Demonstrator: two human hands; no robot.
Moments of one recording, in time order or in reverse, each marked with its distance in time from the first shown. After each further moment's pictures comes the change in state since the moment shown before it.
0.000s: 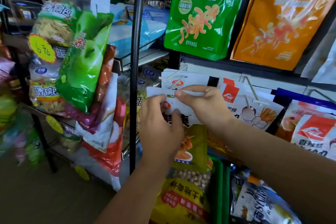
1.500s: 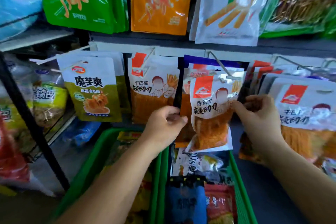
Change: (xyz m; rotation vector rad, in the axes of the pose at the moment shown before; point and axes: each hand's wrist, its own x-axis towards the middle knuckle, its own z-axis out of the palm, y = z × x) left_hand -0.110 0.092 0.139 -0.261 -0.924 -0.299; right_hand -0.155 0.104 -0.272 -0.271 0.801 0.167
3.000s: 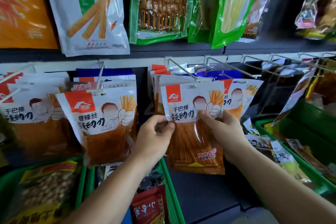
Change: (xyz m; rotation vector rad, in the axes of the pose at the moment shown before) left_hand -0.024 0.084 0.198 -0.115 -0.232 0.100; right_hand 0.020 0.060 -0.171 0.142 0.063 0.300
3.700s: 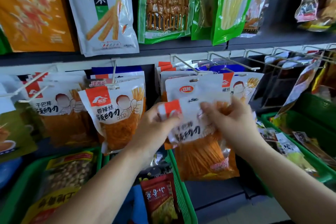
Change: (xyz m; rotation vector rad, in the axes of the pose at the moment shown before) left_hand -0.041 0.033 -0.029 -0.241 -0.170 0.012; right_hand -0.066 -0.041 -0.014 0.023 -0.160 -0.311
